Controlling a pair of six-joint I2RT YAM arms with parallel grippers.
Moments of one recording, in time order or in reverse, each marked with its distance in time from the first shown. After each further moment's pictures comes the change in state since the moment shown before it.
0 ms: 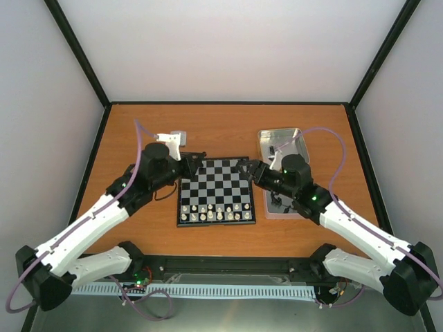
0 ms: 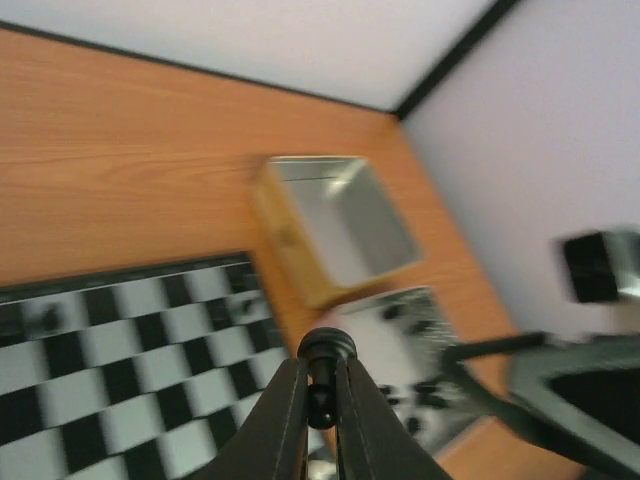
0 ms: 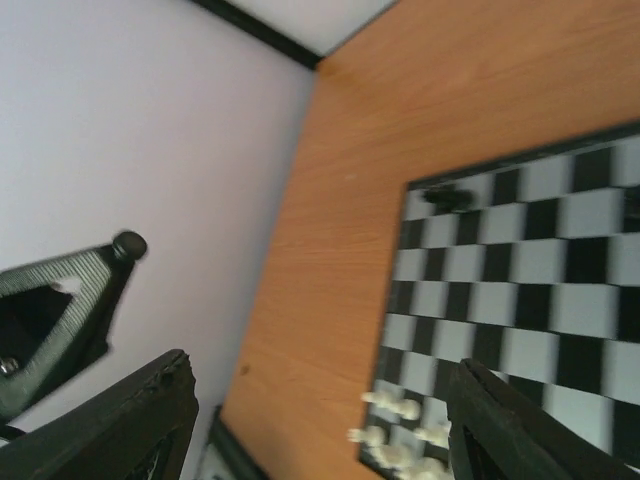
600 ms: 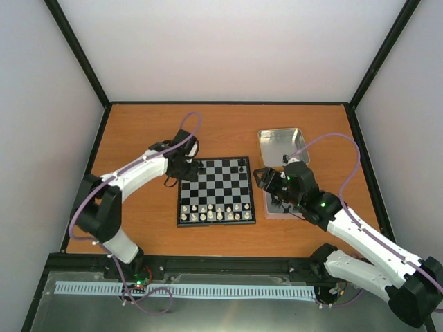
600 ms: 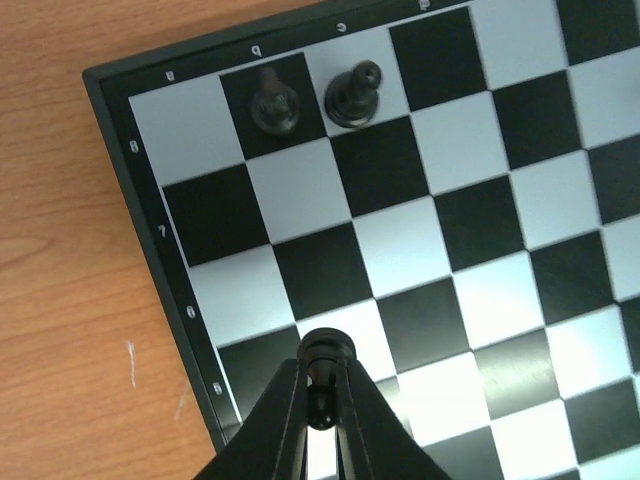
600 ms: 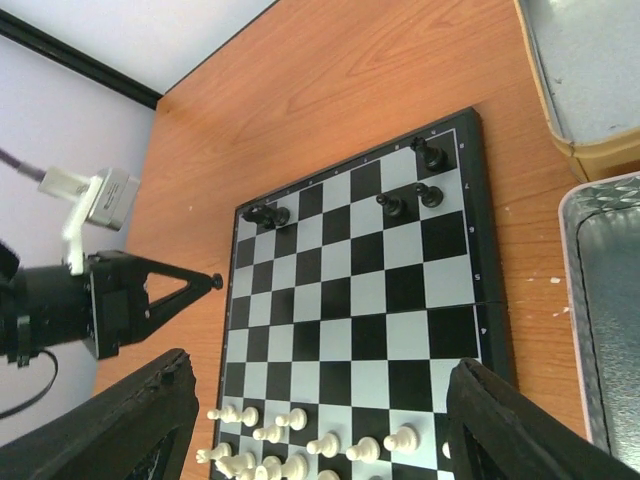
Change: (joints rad) left arm 0.192 0.628 0.245 -0.492 -0.109 0.359; right arm -0.020 -0.128 -0.031 -0.344 0.309 -0.064
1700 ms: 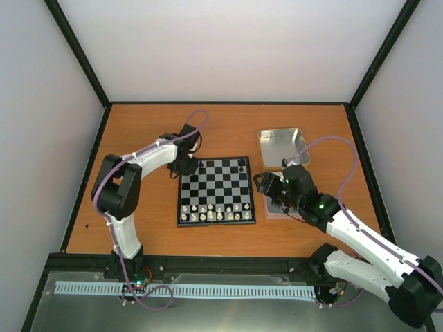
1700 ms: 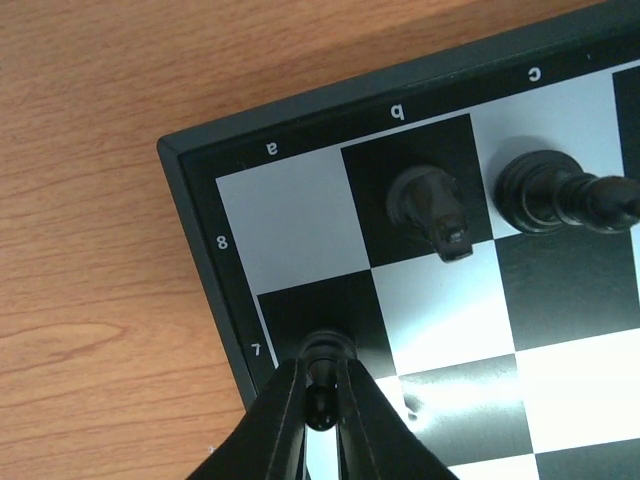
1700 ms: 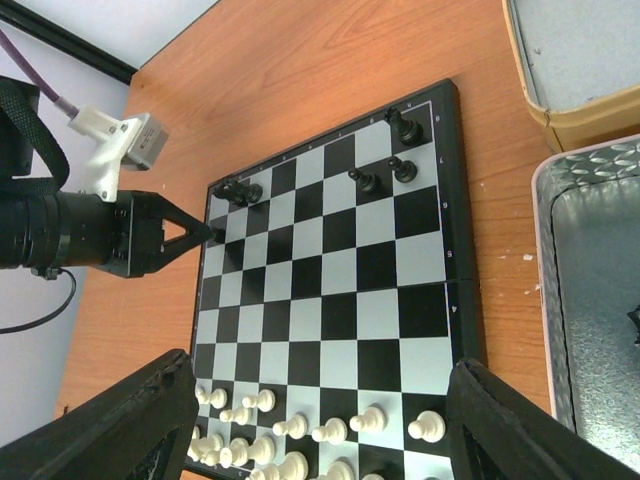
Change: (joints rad) left arm 0.064 0.284 0.185 -0.061 -0.117 0.070; right arm -0.001 -0.004 -0.040 -0.010 -0.003 -0.029
